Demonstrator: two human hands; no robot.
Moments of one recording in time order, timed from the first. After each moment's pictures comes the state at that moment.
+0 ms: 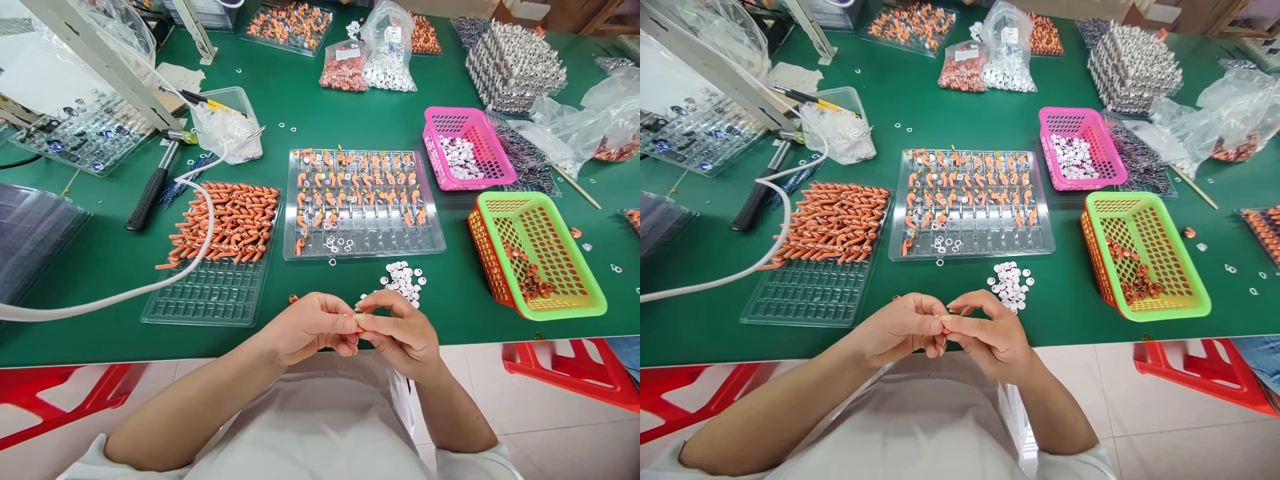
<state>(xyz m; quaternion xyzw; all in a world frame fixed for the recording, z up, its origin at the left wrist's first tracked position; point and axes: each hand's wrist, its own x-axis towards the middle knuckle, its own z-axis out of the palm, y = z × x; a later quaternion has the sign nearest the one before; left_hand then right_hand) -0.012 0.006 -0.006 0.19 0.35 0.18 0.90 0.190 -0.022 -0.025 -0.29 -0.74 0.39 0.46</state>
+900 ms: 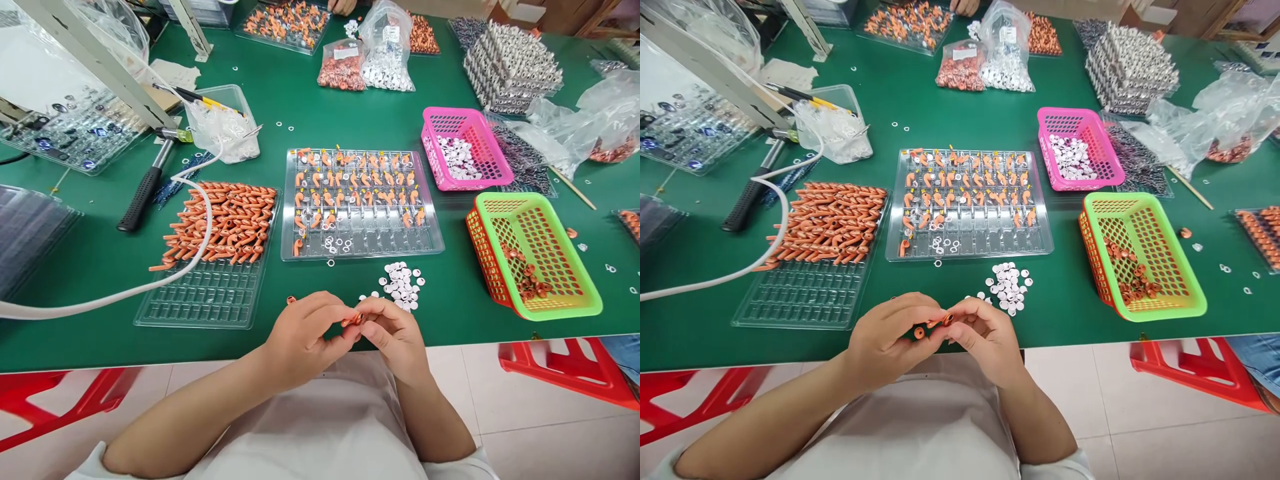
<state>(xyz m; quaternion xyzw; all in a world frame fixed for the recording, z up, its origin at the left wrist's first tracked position) -0.007 -0.007 0.002 0.79 0.37 0.43 0.23 0.169 -0.037 -0.032 -0.37 -0.41 0.68 0.48</state>
